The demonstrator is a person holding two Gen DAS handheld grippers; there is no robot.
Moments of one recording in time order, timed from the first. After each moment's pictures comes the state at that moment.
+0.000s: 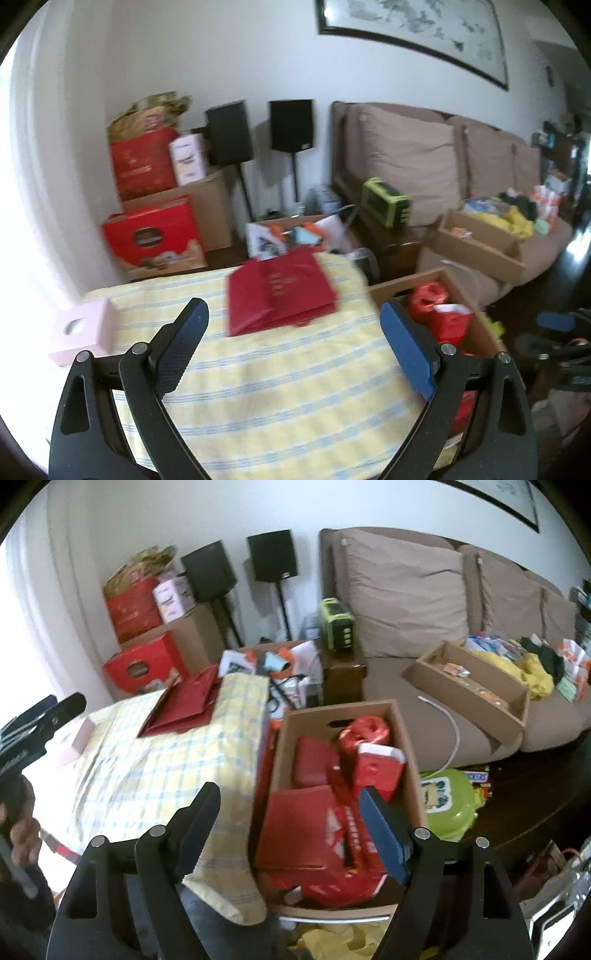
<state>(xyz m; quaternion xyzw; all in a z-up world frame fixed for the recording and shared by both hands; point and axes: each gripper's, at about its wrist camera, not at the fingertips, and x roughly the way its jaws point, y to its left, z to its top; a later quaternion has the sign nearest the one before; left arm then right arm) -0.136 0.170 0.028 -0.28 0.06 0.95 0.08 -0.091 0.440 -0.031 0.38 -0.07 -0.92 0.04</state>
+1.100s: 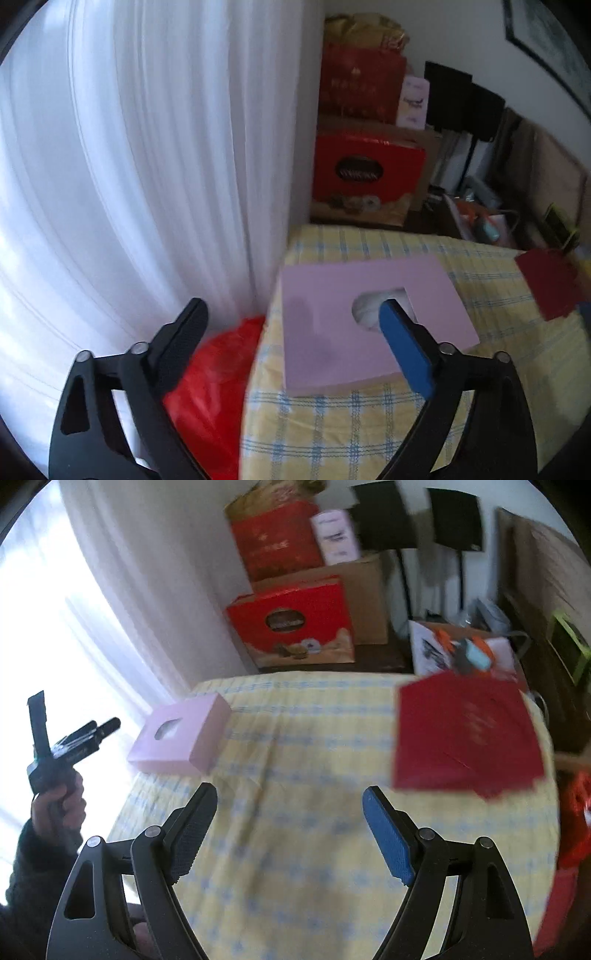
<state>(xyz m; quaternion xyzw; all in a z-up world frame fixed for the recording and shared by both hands) -0.233 -0.276 -0.071 -0.36 -0.07 0.93 -0.06 -0.260 0.094 -0.053 0.43 -0.05 -0.87 0.24</state>
